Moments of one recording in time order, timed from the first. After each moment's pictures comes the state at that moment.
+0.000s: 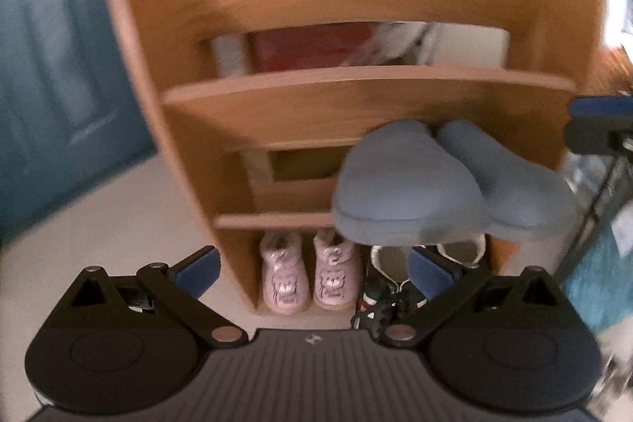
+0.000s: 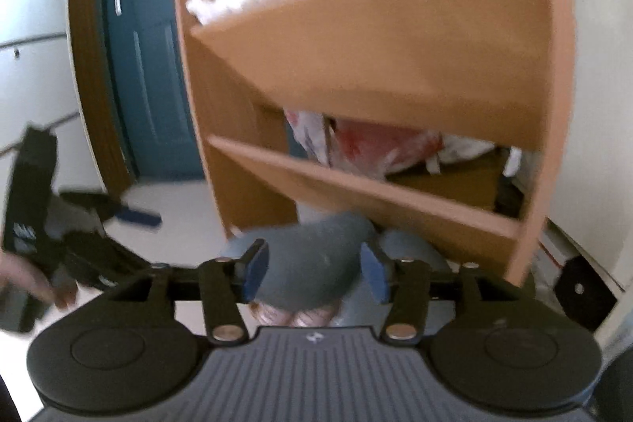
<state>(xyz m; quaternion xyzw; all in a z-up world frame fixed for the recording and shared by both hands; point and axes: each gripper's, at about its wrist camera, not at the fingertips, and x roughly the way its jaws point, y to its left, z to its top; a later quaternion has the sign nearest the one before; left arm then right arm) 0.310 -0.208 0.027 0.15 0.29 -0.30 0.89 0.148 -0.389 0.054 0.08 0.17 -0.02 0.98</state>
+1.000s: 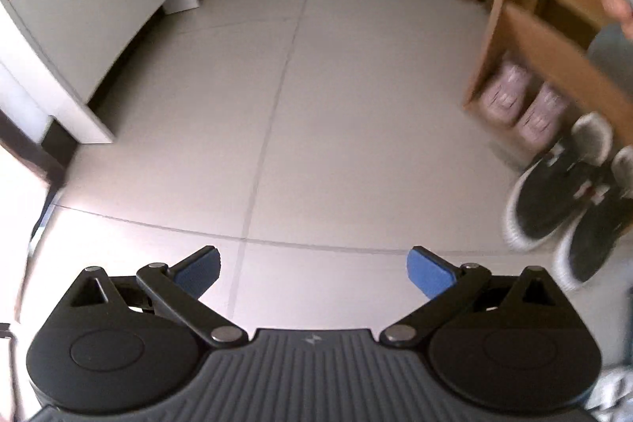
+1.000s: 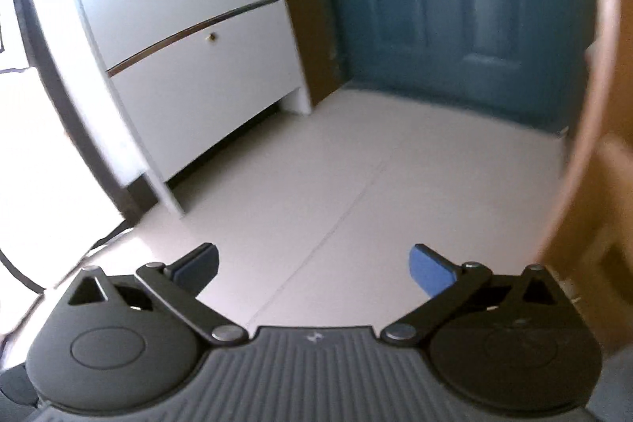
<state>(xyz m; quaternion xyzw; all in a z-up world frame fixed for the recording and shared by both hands) 0.190 -0.028 -0.053 0.07 0.48 0.06 0.87 0.377 -0.187 0.039 0.01 0.32 0.31 0.89</state>
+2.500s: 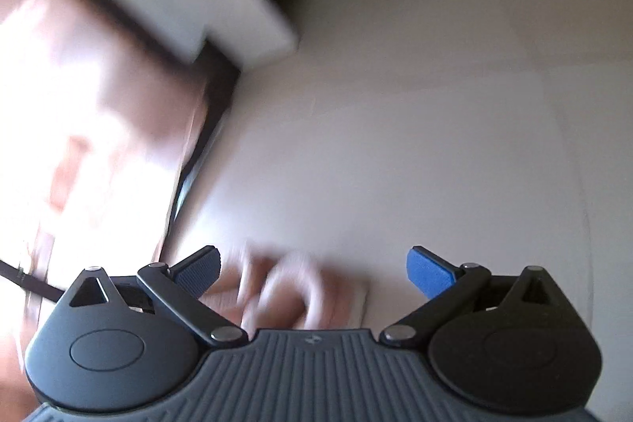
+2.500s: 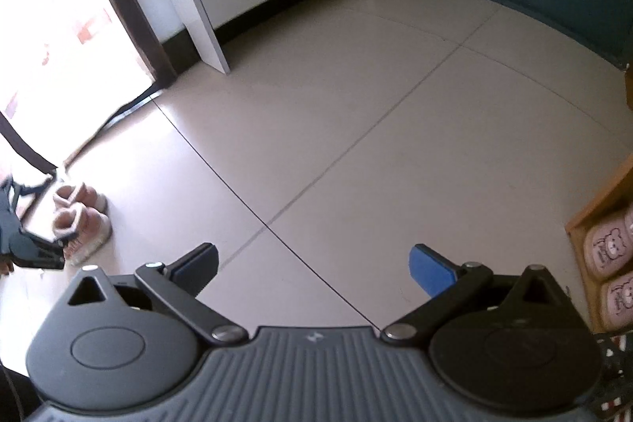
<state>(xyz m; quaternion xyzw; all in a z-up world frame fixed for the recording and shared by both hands) 0.035 0.296 -0.175 0.18 0.49 0.19 0.83 0.285 -0.087 -0.082 -0.07 0.42 0.34 0.84</state>
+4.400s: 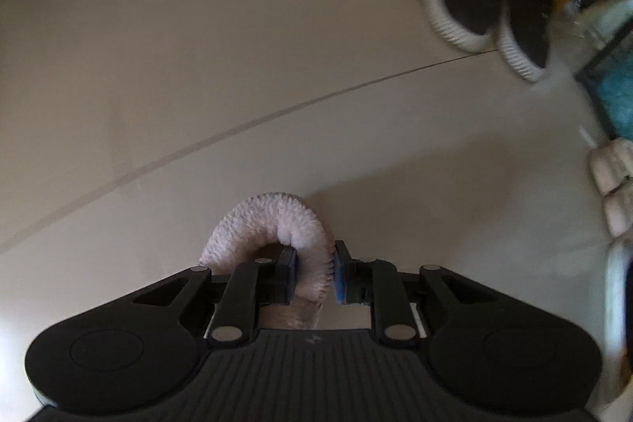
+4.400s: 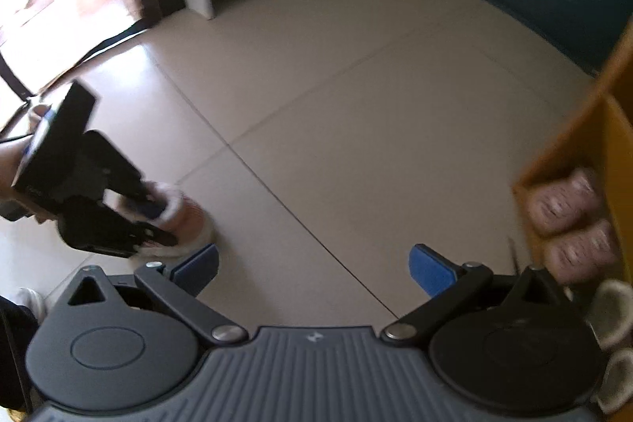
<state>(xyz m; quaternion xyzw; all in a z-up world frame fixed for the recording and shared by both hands) 0.242 0.023 -0.225 0.13 0.54 -0.28 0.78 0.213 -0.166 -0.093 -0.16 0.42 0.28 0.85</state>
